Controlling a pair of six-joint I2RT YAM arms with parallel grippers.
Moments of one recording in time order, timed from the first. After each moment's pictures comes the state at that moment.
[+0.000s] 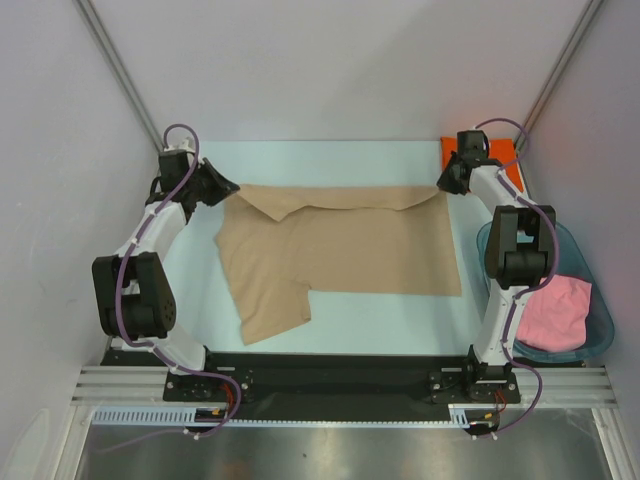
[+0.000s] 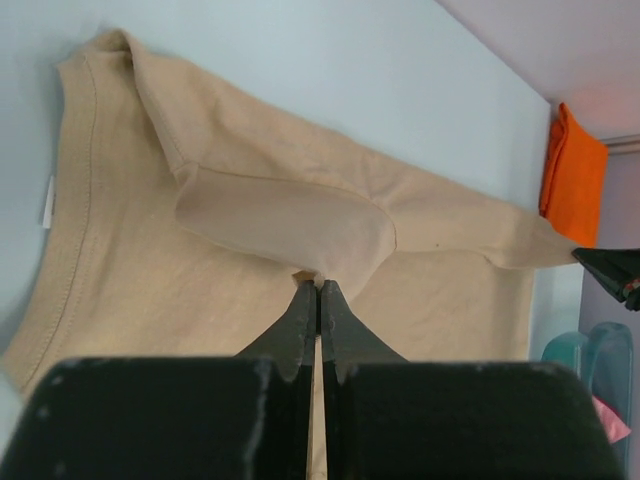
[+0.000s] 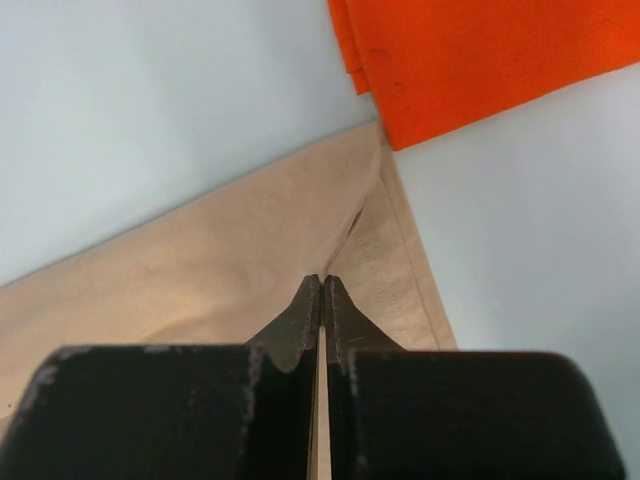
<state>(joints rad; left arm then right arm) 0.09 1.63 1.20 -0.16 0.39 -0.58 0.01 2.05 1.64 -0.41 0.05 0.46</state>
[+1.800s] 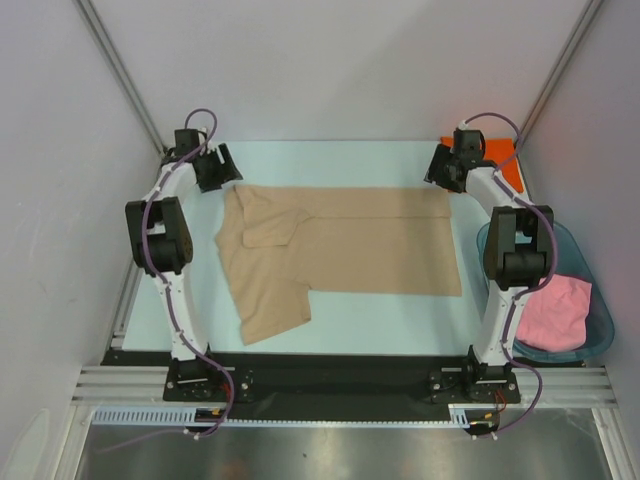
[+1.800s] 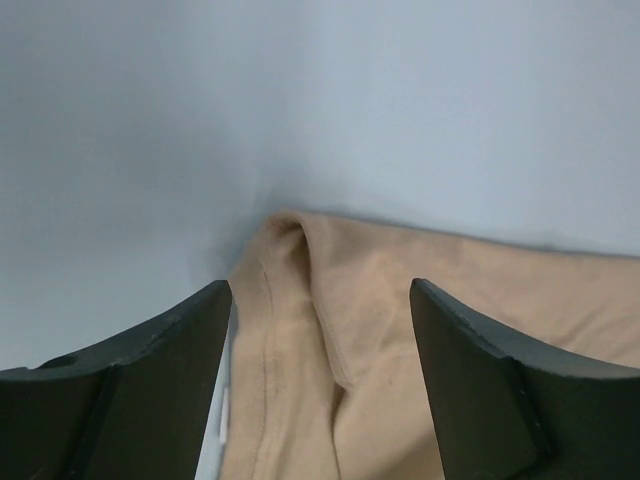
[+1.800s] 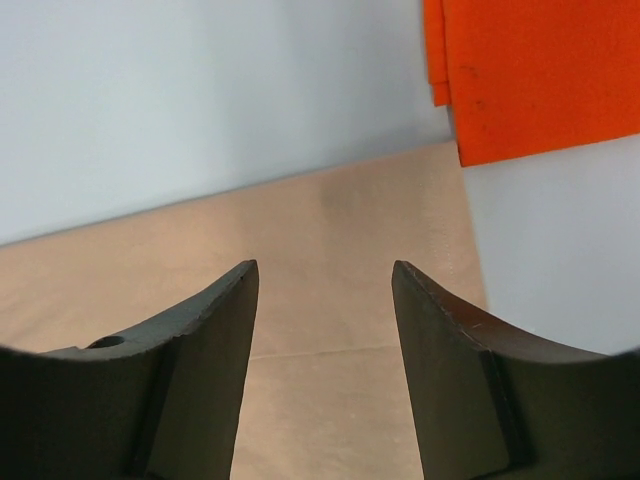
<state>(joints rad) 0.11 2.23 1.82 -0.43 0.29 -0.28 0.02 2.05 1.62 -0.32 -0.02 0.36</state>
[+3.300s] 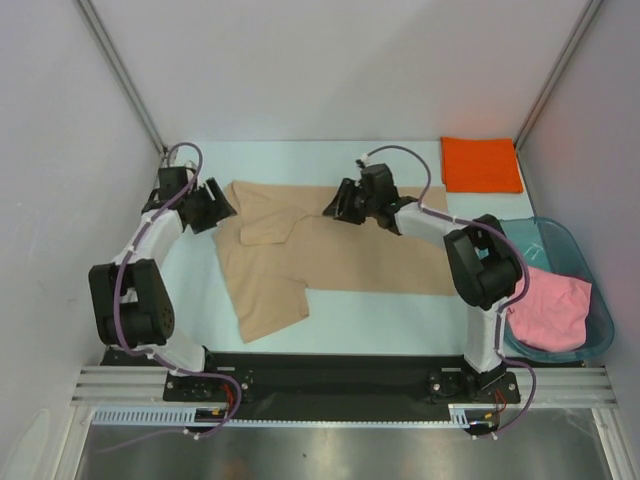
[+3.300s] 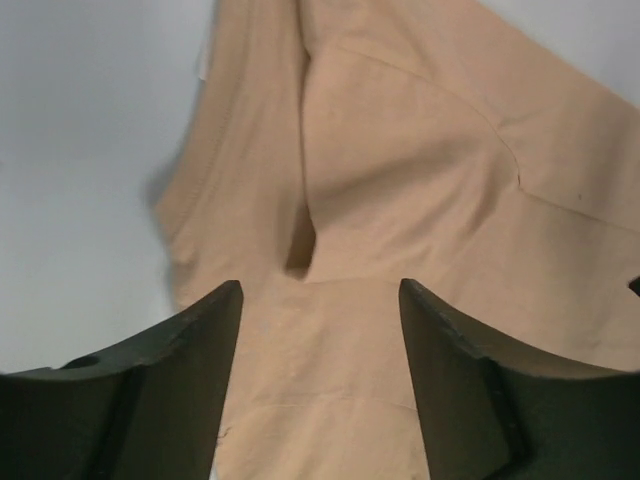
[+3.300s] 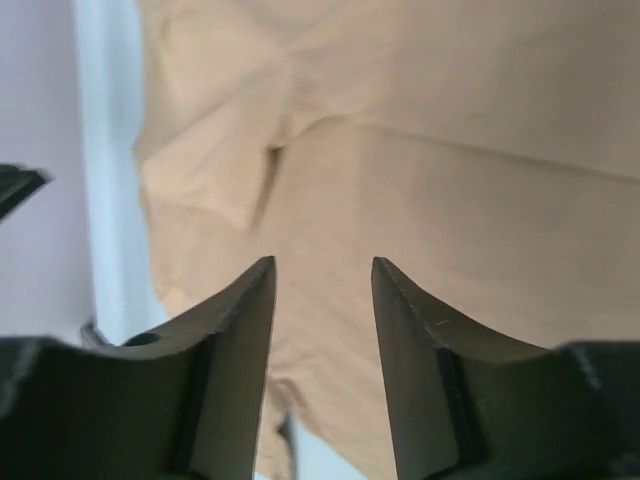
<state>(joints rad) 0.12 1.57 1.15 -0.42 0.22 -0.37 0.46 1.95 1.32 0.03 -0.27 0.70</state>
